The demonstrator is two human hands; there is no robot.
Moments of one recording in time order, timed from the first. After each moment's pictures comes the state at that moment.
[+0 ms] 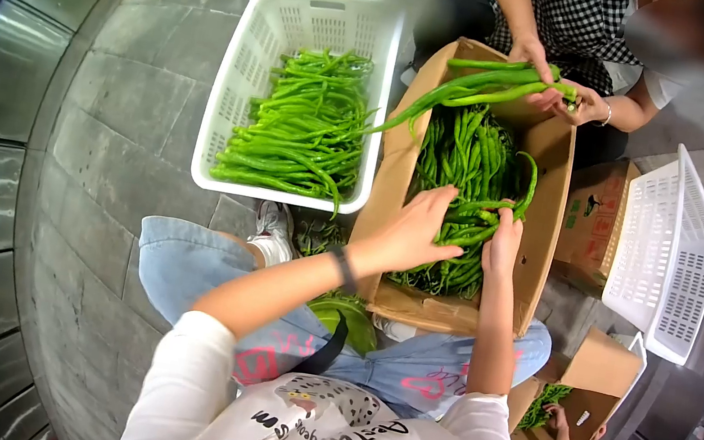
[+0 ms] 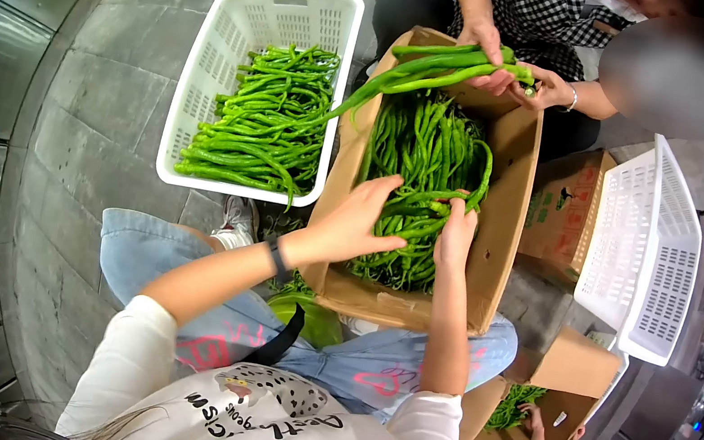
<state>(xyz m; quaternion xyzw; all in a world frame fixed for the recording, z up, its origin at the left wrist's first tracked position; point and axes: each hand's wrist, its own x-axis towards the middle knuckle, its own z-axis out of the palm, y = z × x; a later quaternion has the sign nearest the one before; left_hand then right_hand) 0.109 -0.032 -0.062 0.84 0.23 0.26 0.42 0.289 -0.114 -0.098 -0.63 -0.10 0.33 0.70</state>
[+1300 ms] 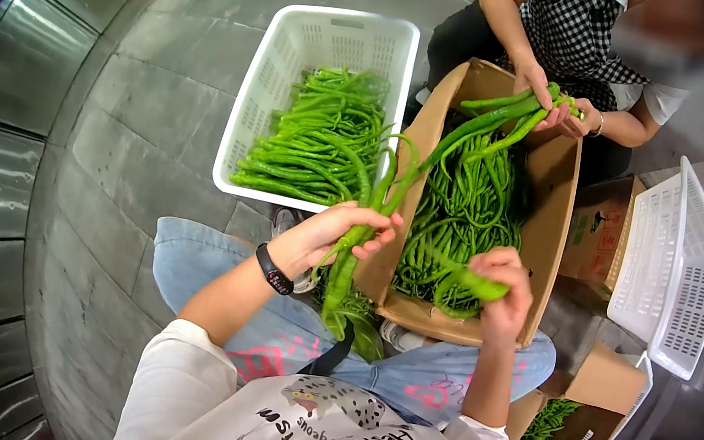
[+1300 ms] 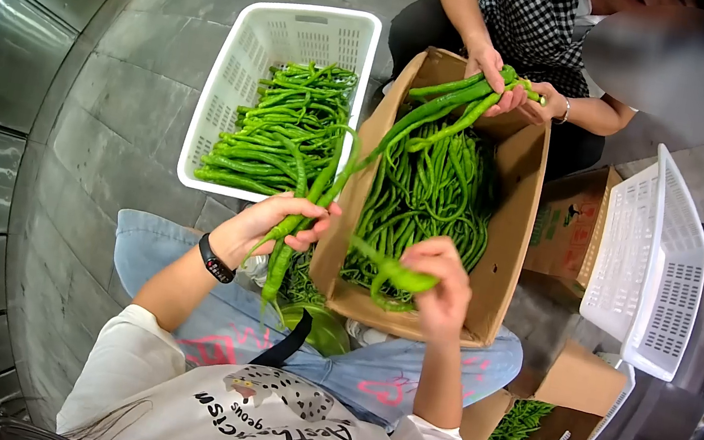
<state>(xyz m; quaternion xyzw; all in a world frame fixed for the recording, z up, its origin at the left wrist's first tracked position) 0.006 0.010 -0.003 0.23 0.30 0.04 0.93 0.214 -0.153 0.025 -0.47 -0.53 0.29 0.64</state>
